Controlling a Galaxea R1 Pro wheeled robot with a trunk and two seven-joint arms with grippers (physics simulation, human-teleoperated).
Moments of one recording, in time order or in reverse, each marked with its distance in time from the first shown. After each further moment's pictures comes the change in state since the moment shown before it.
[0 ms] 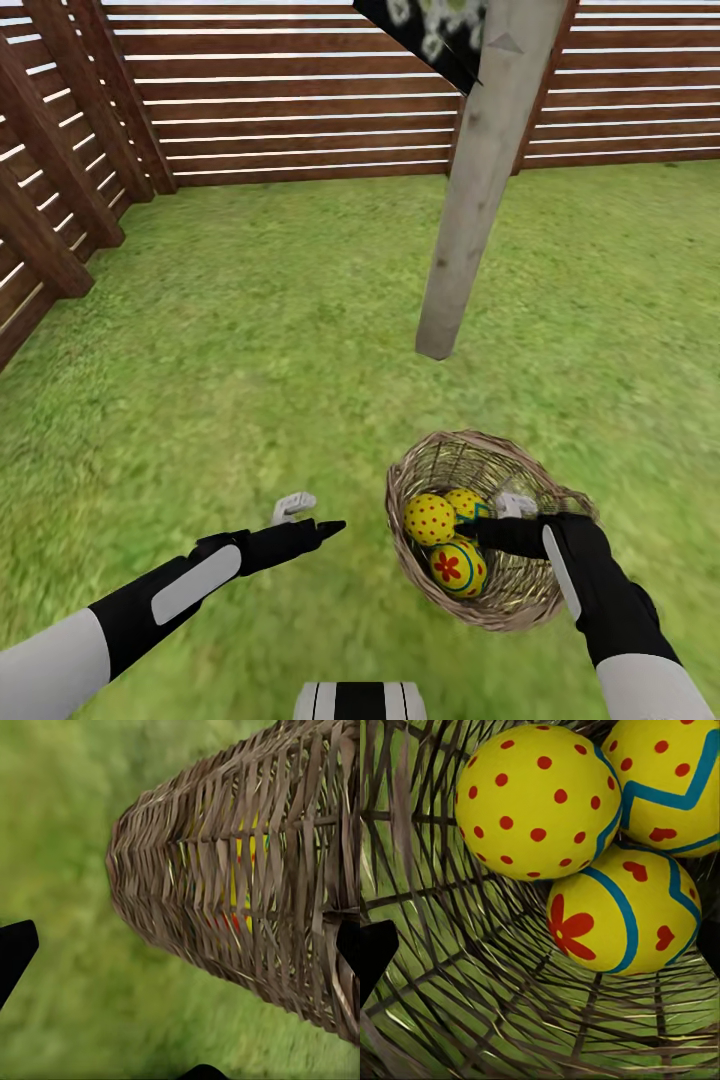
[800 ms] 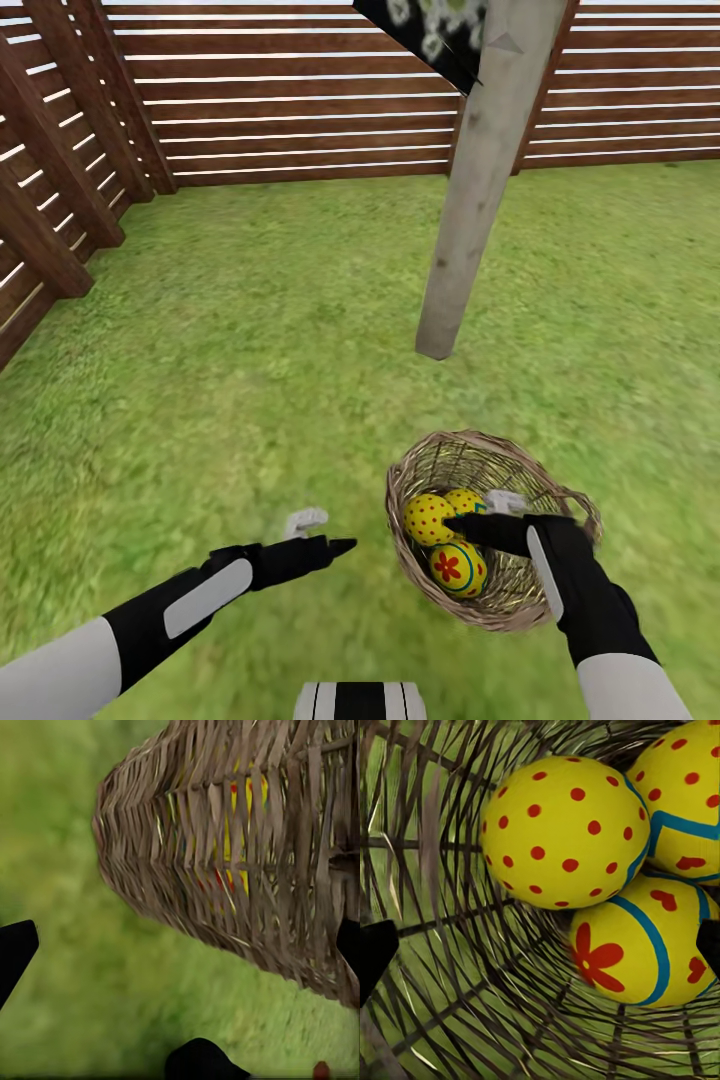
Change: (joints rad) left arm 0.013 -0.036 -0.050 0.019 -0.001 0.002 0.002; right arm -0.002 0.060 -0.012 0.008 0.000 -0.076 -0.048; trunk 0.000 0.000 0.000
